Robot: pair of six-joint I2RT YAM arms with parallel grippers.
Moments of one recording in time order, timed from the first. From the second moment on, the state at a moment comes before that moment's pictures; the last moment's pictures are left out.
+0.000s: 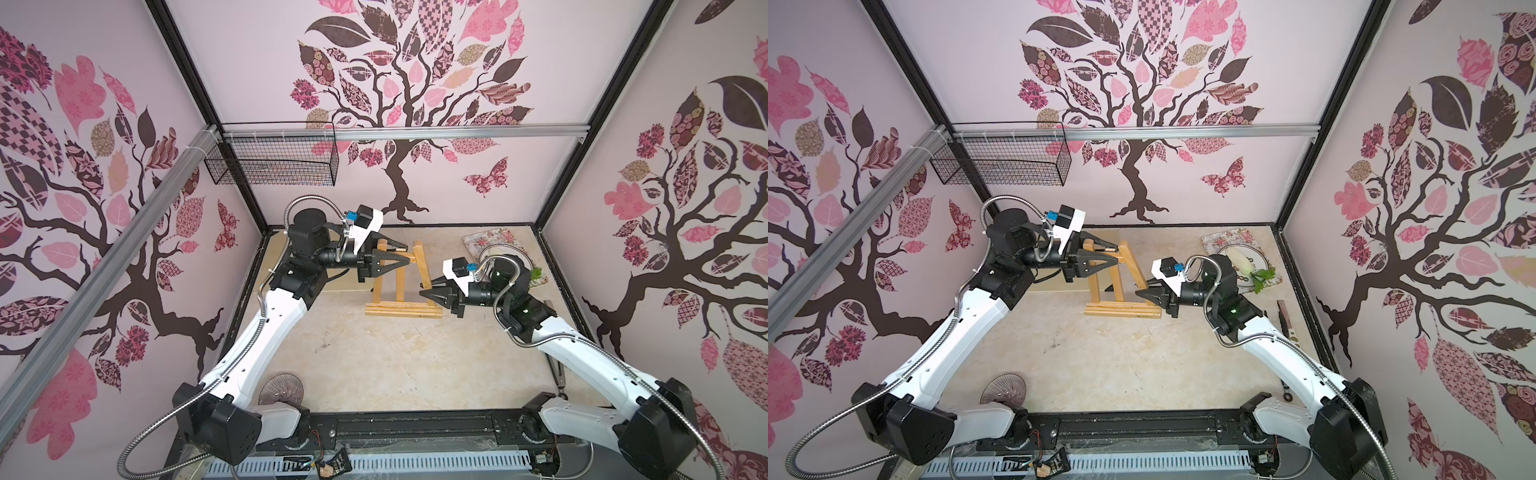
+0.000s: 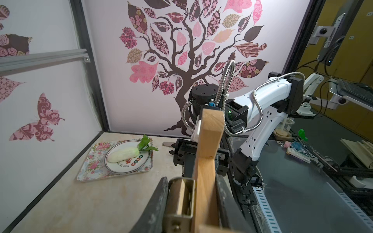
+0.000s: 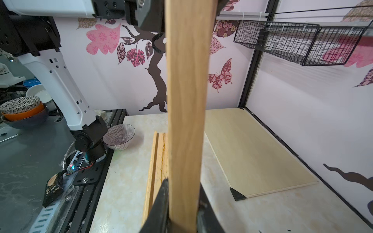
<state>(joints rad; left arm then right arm) -0.38 1.31 1.34 -0.05 1.17 -0.02 0.50 1.16 0.86 0.19 -0.88 -0.17</state>
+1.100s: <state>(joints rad) -0.35 1.68 1.34 -0.20 0.92 -0.25 0.49 0.94 0.67 0.21 -0.35 -0.05</state>
